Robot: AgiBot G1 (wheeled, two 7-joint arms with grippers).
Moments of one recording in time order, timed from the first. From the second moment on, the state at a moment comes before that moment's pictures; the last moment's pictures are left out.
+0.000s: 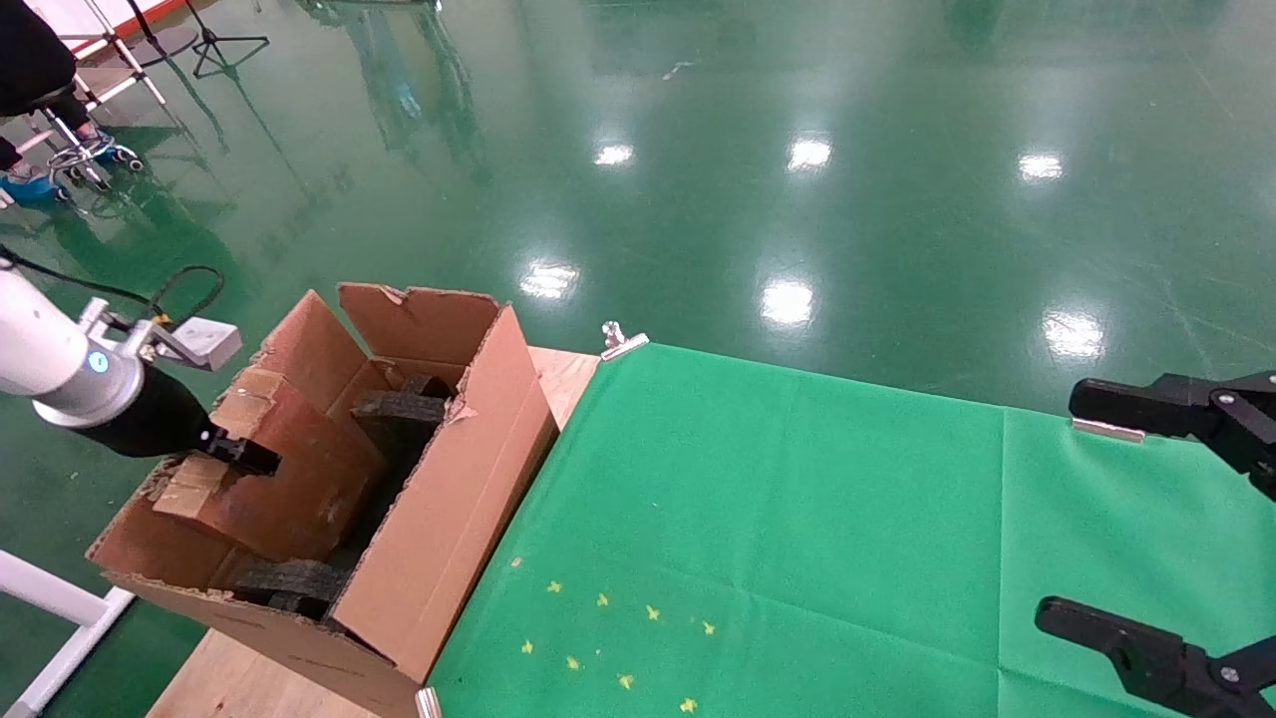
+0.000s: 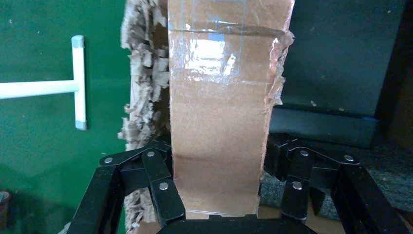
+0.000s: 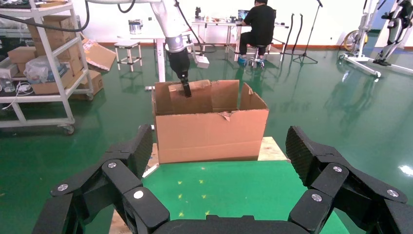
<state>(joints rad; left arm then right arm) -1.90 0.81 1.40 -0.07 1.74 1.13 -0.95 1.08 -0.58 -0.35 1.24 -0.67 -1.45 0.14</state>
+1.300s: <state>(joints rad) -1.65 0.94 1.38 -0.01 1.71 0.87 -0.99 1.08 -0.58 -0.35 1.24 -0.67 -1.45 0.14</state>
